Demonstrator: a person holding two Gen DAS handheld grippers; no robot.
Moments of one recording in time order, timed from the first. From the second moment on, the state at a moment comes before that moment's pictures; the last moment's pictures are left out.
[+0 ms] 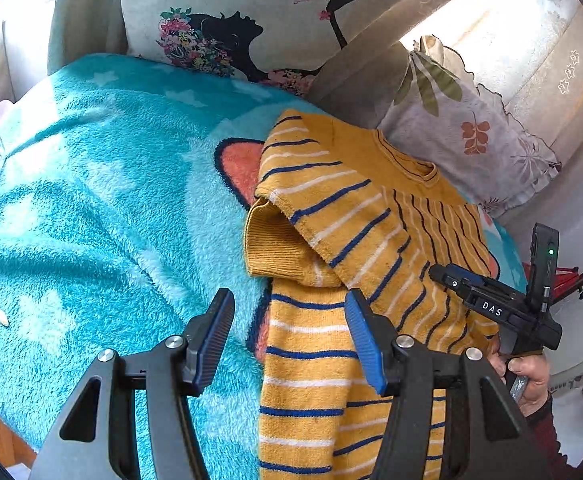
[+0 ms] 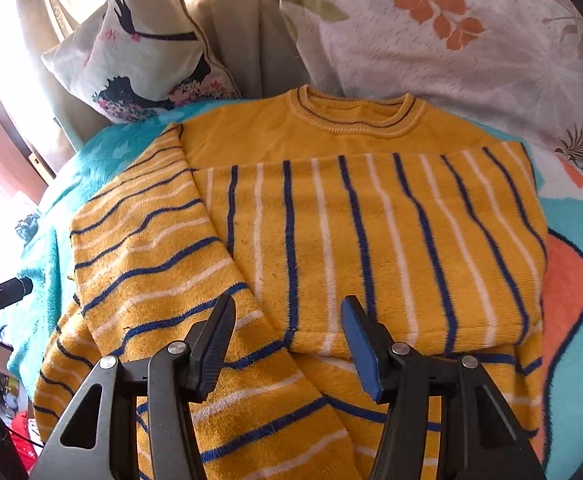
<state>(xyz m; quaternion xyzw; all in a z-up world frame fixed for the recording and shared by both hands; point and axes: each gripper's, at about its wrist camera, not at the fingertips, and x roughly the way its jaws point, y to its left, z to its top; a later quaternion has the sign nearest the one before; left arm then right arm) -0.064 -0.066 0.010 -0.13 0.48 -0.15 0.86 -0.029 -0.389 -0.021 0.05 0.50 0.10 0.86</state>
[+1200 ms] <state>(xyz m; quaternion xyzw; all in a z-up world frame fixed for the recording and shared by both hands) 0.008 -0.152 -0.019 -0.12 0.53 -0.22 0.81 -0.098 -0.498 0.002 0.15 0.44 -0.03 0.88</state>
